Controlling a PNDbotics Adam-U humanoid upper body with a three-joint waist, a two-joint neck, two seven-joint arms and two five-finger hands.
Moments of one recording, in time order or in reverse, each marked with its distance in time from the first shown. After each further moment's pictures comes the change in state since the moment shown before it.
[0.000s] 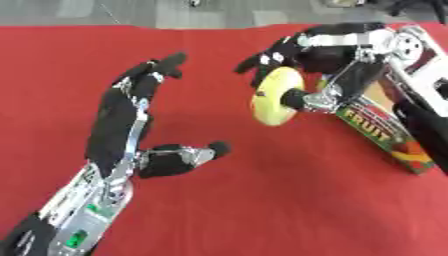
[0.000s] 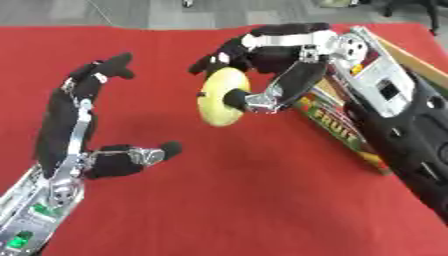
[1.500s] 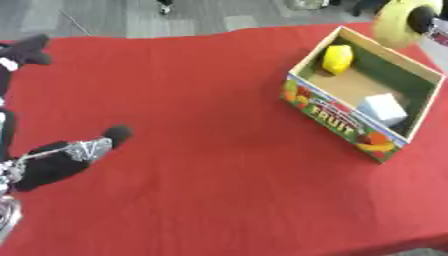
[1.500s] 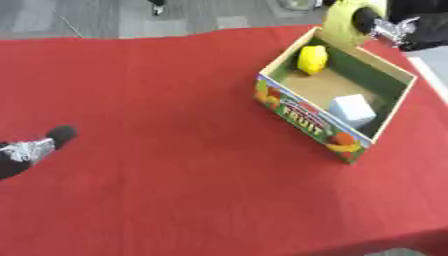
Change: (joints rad) left arm 0.142 0.208 0.172 -0.251 0.056 0.123 -0.003; right arm 0.407 -0.418 -0.342 0.061 -0.214 -0.201 -0.374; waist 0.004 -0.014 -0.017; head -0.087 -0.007
